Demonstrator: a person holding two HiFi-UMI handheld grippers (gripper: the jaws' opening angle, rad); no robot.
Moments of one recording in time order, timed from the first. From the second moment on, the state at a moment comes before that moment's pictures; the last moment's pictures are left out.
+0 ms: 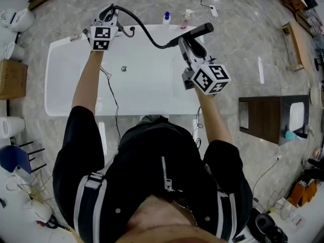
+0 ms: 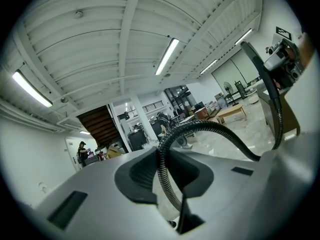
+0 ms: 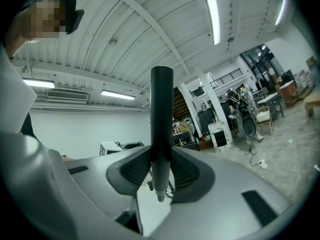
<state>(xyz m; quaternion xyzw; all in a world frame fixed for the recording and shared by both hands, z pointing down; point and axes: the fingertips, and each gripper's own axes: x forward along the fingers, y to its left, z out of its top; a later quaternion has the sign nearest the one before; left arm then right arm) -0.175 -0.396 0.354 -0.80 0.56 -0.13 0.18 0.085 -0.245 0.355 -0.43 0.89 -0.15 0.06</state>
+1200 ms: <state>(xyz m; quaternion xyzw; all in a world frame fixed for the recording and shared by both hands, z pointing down) -0.177 -0.442 0.349 -0.79 0.56 -0.14 0.21 0.082 -0.270 0.371 -0.45 0.87 -0.17 0.06</state>
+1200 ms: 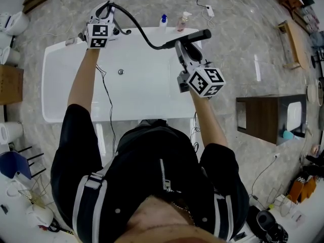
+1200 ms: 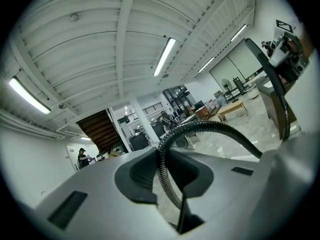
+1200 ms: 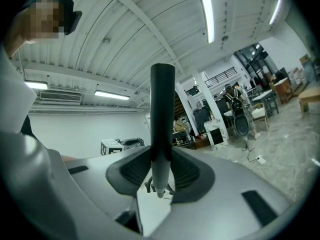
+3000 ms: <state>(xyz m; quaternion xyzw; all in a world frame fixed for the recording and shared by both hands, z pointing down) -0.172 -0.475 0.557 -0.82 0.53 -0.21 0.02 0.095 -0.271 0.401 -0.50 0.85 -0.18 0.02</state>
